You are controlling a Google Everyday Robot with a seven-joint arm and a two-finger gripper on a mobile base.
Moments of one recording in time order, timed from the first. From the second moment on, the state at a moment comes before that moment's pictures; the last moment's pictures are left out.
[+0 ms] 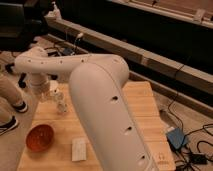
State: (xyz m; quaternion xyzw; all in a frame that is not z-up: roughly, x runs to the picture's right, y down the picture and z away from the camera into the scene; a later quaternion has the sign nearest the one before) arm -0.318 0.052 0.779 -0.35 0.10 0.48 0.80
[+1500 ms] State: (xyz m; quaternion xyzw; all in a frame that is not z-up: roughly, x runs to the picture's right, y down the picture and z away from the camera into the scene) arm -0.231 0.020 0.764 -0.27 0.12 0.54 0.79
